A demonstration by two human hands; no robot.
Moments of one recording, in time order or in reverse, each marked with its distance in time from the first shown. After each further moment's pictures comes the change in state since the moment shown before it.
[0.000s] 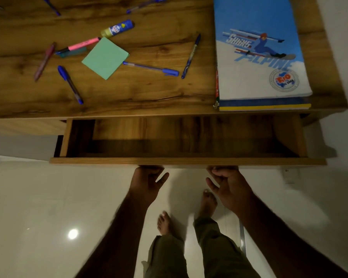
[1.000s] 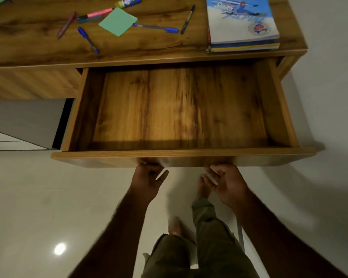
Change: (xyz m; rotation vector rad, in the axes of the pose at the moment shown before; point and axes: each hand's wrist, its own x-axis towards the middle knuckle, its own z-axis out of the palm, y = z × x) left_hand -0.095 -0.105 -0.104 -0.001 -0.038 0.038; right_hand -0.099 0.128 -0.066 0.099 0.116 0.011
